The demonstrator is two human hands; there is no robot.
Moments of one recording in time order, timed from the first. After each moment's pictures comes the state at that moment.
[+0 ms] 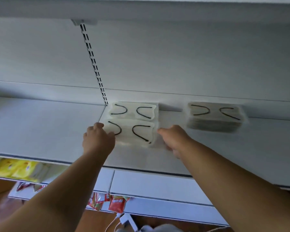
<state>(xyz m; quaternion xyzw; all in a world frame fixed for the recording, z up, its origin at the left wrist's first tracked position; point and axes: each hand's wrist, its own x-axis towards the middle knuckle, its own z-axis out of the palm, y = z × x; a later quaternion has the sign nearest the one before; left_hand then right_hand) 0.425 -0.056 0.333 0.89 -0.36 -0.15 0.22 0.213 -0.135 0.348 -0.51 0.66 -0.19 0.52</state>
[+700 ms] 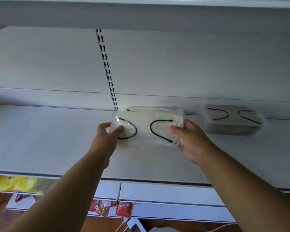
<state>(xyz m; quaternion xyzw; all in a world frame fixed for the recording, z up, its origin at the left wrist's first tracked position) 0.484 -0.071 0.344 0.75 -0.23 -0.42 0.45 0.252 -0.141 0.351 -0.44 0.53 -0.36 0.63</state>
